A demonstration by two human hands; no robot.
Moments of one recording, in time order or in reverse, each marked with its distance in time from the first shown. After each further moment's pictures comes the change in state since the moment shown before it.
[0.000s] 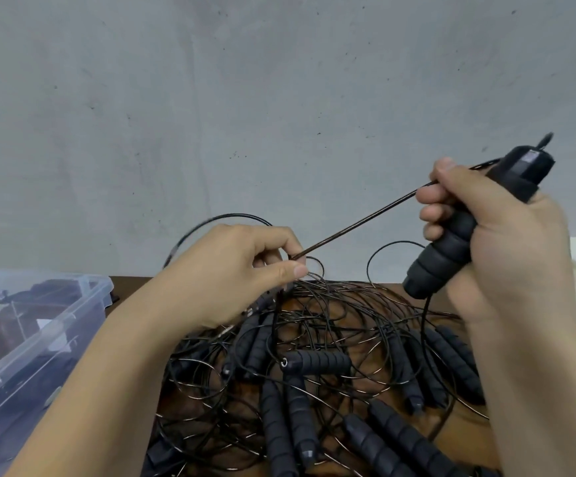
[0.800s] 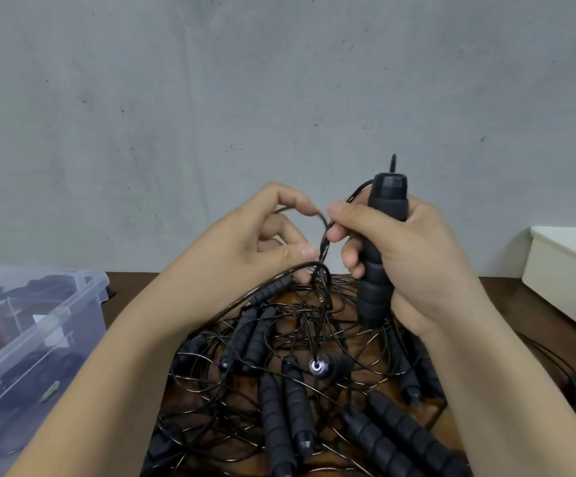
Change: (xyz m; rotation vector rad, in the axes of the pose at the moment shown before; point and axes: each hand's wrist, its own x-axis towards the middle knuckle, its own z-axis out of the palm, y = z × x) left_hand 0.002 0.006 0.012 -0.458 0.019 0.088; right_hand -0.014 0.032 0.023 -0.190 -0.355 0.223
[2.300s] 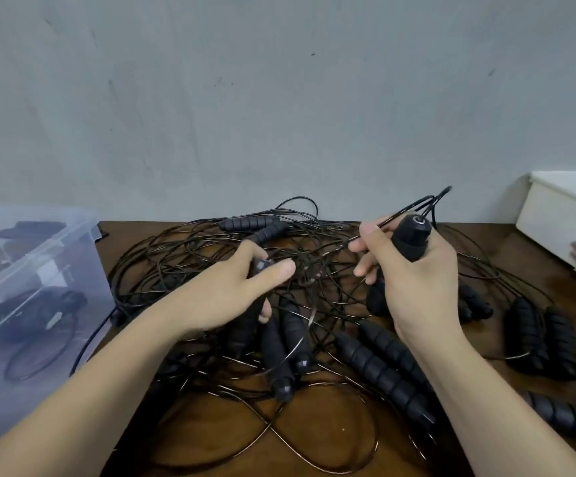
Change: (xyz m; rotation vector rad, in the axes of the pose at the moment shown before) left_hand -0.052 -0.092 0.042 0.149 -0.206 -0.490; right_hand -0.056 0.101 -0.029 -0.145 0.320 -0.095
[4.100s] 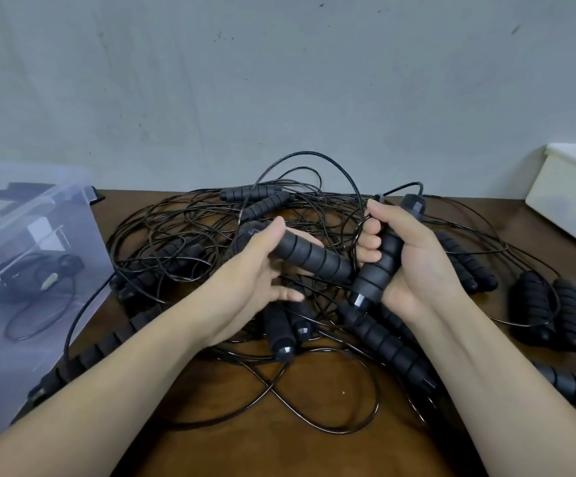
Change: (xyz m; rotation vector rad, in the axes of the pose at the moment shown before) left_hand -0.004 -0.010 0.054 -0.826 -0.041 0.089; right_hand 0.001 0.006 0.002 0.647 -0.204 0.606
